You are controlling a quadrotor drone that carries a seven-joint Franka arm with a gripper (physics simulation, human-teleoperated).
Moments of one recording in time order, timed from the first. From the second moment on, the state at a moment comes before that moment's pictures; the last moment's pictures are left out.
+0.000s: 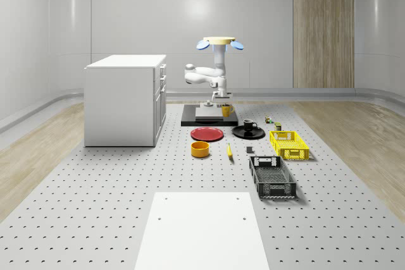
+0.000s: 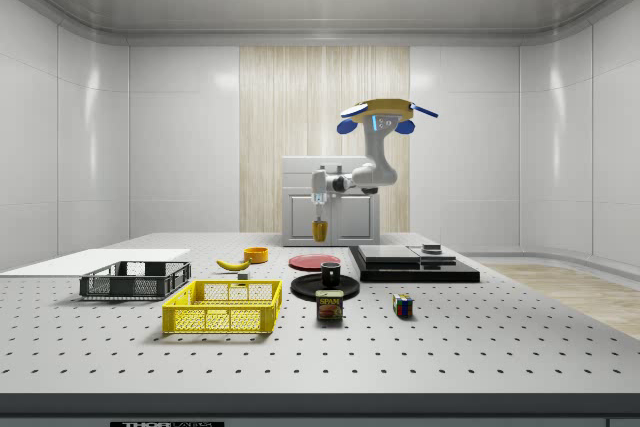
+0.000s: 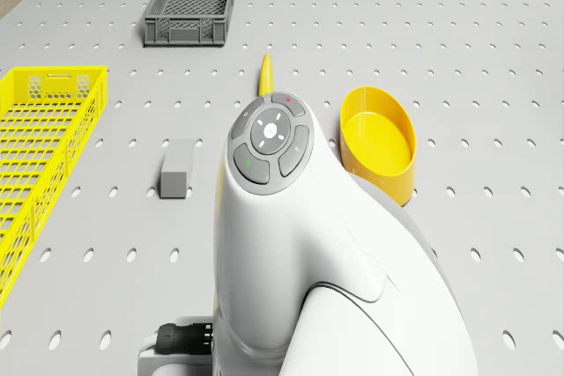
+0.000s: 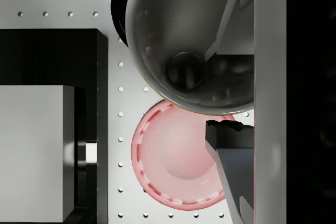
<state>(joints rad) -1.23 -1.59 1.41 -2.85 -1.71 1.63 1.73</state>
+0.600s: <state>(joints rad) -1.23 -1.59 1.41 -2.85 -1.71 1.63 1.73</state>
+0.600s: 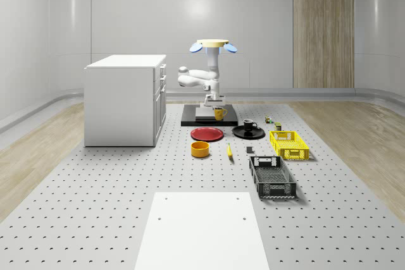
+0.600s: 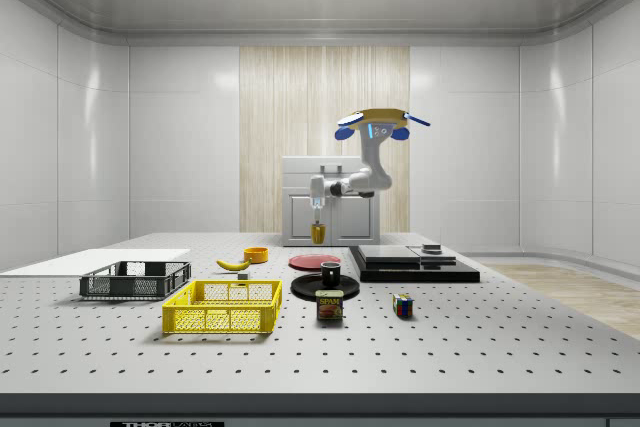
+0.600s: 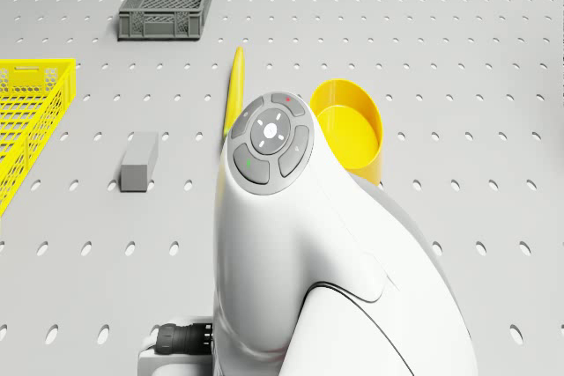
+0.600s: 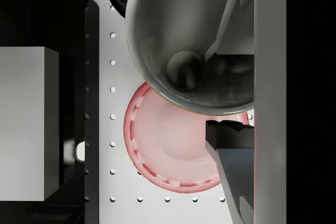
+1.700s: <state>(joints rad) -1.24 -1.59 1.36 -2.84 -1.77 1.65 1.73</state>
